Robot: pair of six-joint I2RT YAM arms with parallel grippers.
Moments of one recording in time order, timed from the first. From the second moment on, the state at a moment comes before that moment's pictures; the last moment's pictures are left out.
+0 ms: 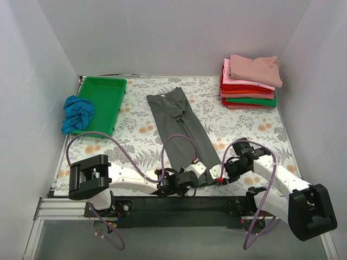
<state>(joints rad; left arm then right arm) -1.42 1.59 0.80 -0.18 -0.33 -0.44 0.35 1.06 0.46 -0.83 -0.66 -1.62</state>
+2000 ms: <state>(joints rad) -0.45 1.78 1.08 -0.10 0.17 -0.07 0.45 2.22 1.92 -0.89 -0.44 -0.83</state>
